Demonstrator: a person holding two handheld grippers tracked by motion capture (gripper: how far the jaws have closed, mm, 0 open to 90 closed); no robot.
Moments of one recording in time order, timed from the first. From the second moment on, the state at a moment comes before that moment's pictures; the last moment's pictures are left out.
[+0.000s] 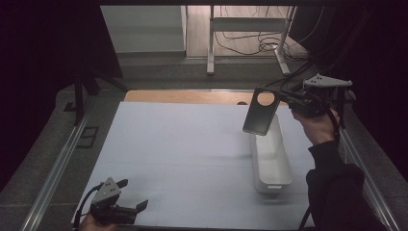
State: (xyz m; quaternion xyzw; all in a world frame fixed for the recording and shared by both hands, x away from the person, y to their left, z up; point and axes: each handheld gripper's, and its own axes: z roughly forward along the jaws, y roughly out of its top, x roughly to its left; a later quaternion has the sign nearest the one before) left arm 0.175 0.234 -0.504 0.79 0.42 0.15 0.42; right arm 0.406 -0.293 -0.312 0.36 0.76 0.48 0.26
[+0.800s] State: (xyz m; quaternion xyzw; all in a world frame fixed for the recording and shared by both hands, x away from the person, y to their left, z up) left arm 0.175 0.233 -0.504 0.79 0.42 0.15 0.42; right arm 0.441 -0.317 -0.324 0.34 0.76 0.46 0.30
